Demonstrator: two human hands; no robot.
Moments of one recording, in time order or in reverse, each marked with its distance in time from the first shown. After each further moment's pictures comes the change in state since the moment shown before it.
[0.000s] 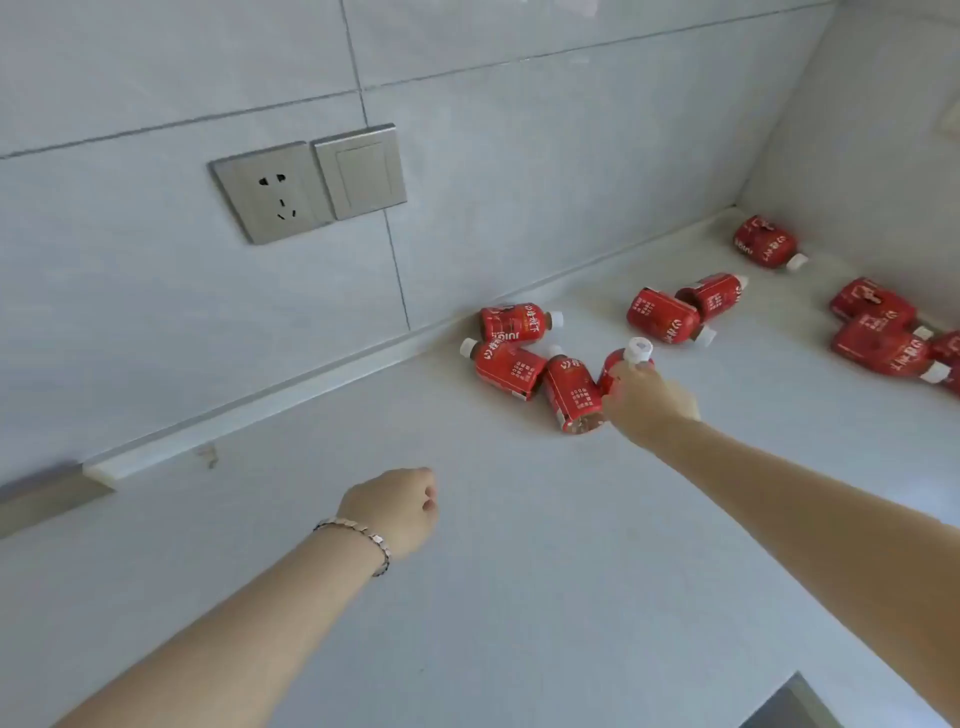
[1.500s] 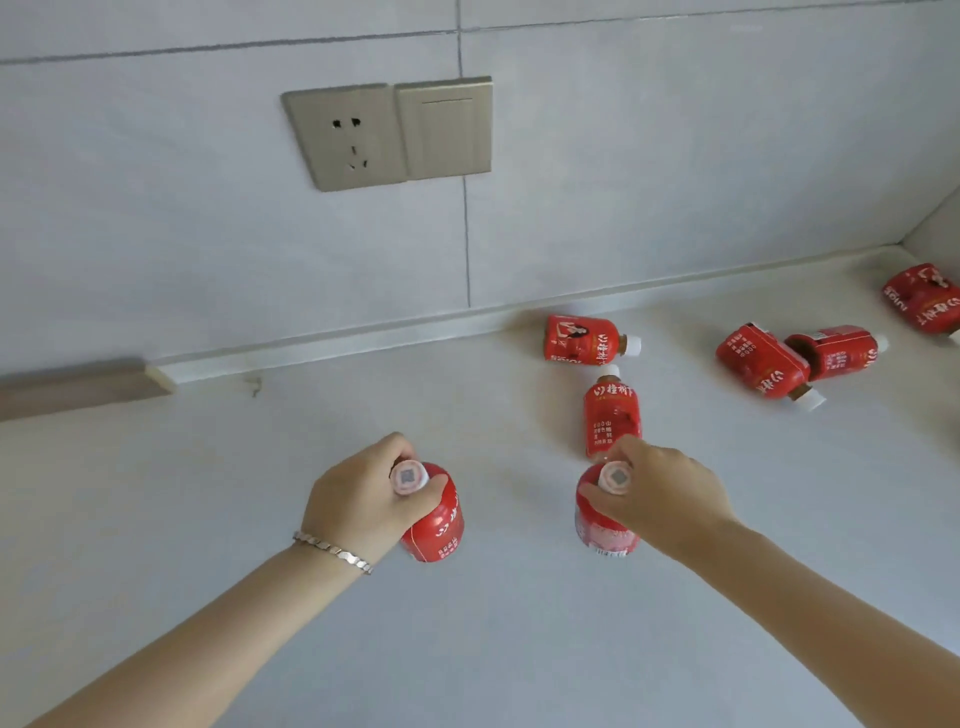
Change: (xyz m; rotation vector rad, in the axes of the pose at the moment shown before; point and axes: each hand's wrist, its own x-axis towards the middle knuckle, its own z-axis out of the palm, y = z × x) left_hand -0.009 0.008 0.001 -0.512 0.470 -0.231; right_hand -0.021 -0.016 -0.012 -0.018 -0.234 -0.286
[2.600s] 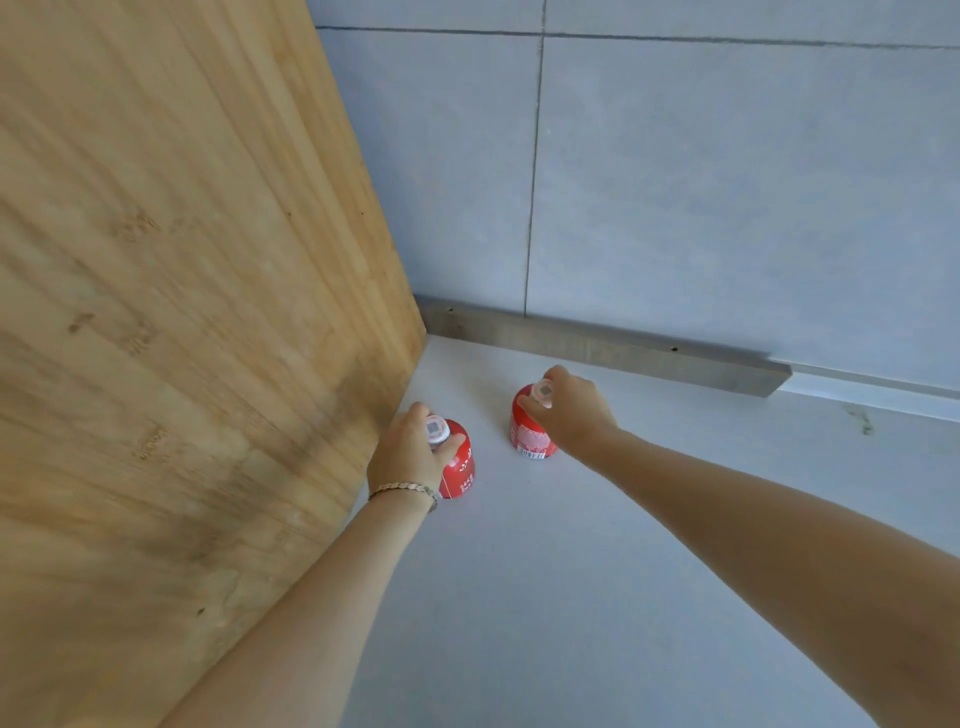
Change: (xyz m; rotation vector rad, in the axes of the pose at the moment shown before) left_hand -0.071 -0.603 -0.348 -0.057 0.412 -0.495; right_hand -0.041 -0.748 0.284 0.227 -0.129 -0.430
